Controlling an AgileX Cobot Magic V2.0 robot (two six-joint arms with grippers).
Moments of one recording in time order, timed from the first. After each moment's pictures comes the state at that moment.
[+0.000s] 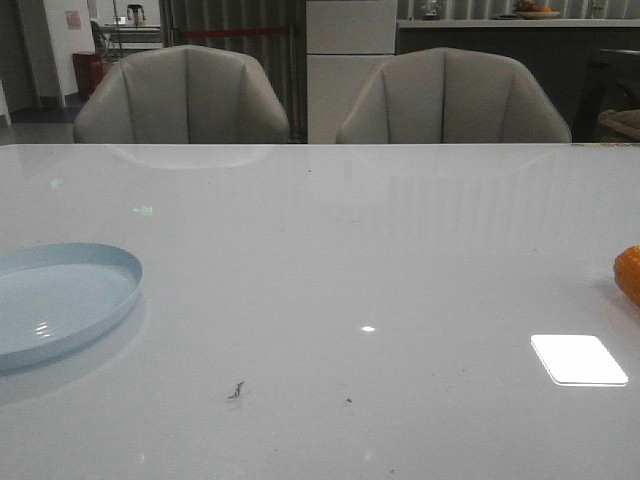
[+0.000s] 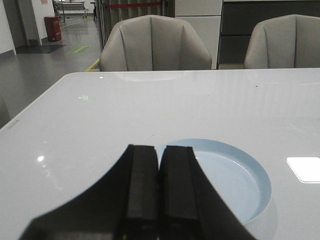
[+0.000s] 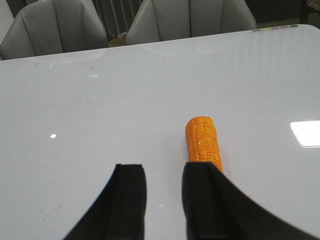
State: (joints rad) left arm -0.02 -0.01 0.01 -0.35 0.14 0.40; right arm 0.04 -0.01 0.03 0.13 0.20 0.04
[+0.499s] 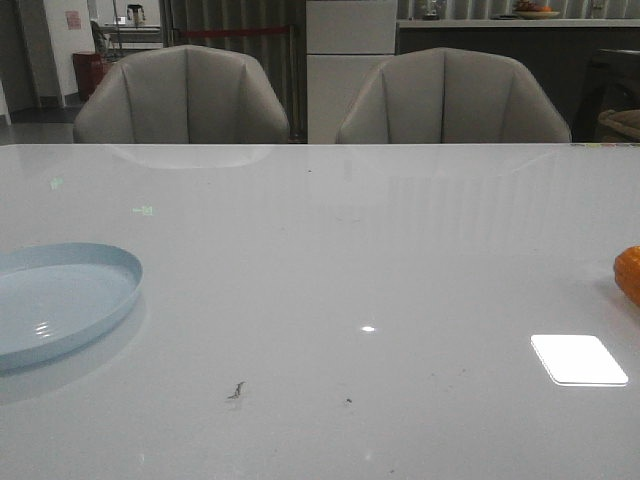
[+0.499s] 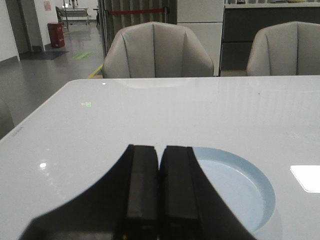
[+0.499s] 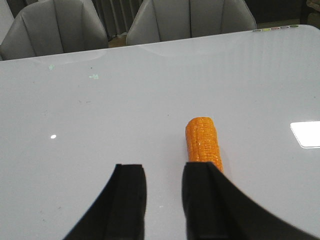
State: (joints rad) left arm -0.02 -0.01 0.01 -0.35 0.10 0.40; right arm 0.04 -0.01 0.03 0.13 0.19 0.04
